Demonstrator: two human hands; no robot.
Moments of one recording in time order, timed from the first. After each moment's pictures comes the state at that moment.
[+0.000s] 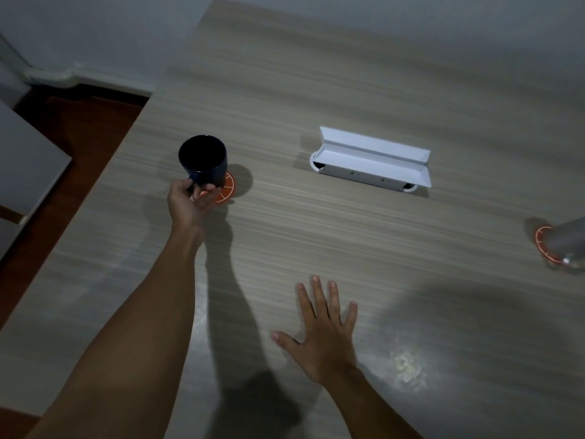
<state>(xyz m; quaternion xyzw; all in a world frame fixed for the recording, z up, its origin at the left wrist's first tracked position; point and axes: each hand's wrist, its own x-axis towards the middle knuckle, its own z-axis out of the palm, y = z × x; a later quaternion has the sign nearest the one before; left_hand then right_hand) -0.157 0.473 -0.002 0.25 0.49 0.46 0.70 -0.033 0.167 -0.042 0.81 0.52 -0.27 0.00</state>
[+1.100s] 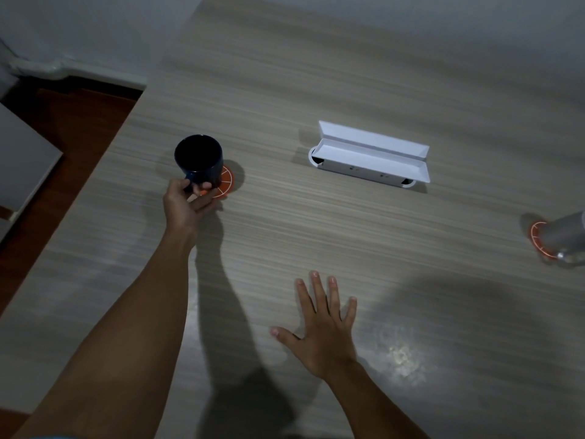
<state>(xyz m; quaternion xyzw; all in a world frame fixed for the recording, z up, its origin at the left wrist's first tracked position) -0.166 0.470 -0.007 0.28 0.52 0.41 0.69 -0.033 0.167 -0.043 0.81 0.52 -0.28 0.01</state>
